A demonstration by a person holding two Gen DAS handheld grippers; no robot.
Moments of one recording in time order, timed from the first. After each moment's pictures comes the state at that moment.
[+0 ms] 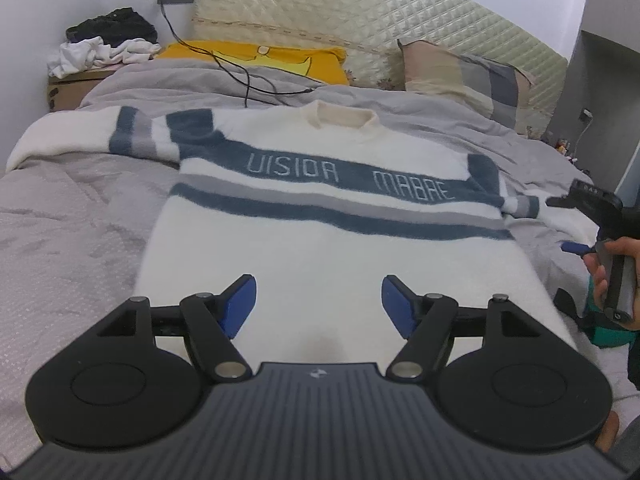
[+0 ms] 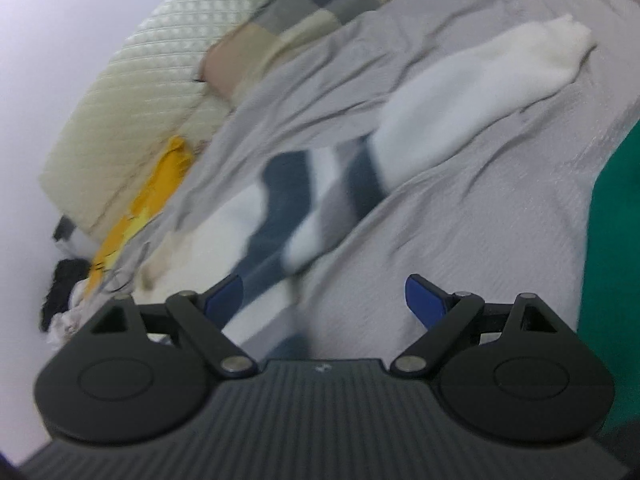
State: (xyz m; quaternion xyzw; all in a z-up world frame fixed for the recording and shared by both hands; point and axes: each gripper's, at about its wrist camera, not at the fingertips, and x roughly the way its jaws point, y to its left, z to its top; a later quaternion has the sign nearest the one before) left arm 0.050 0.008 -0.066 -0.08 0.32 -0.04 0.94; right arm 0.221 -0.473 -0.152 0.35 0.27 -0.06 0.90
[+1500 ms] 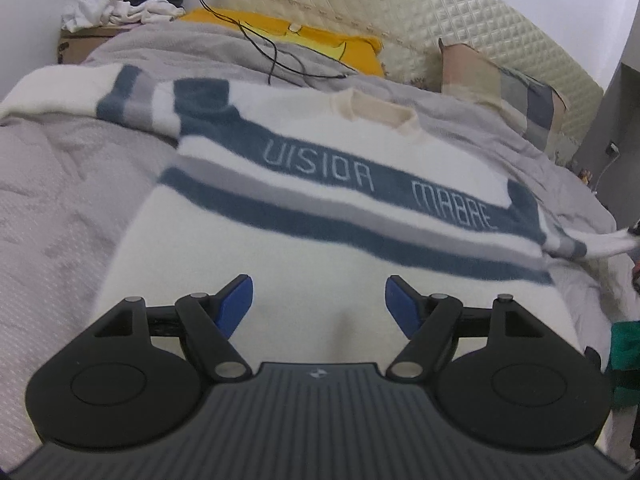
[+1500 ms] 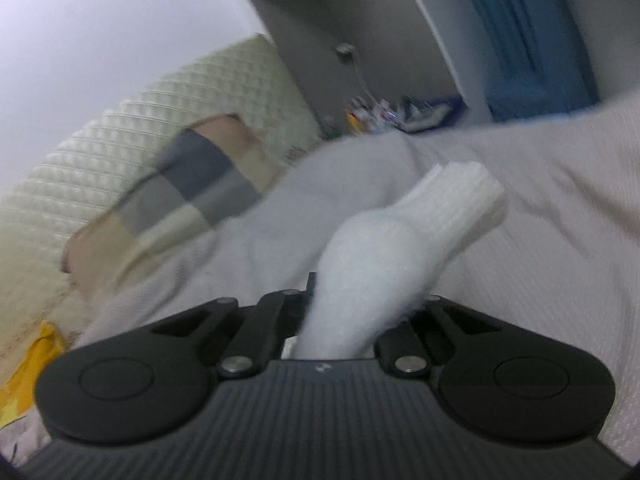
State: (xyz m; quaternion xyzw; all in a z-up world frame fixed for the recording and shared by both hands) left arm 0.135 0.028 -0.103 -0.14 0.34 -0.02 0.93; right arm 0.304 -0.669 -0.108 0.28 0.08 -0.25 0.92
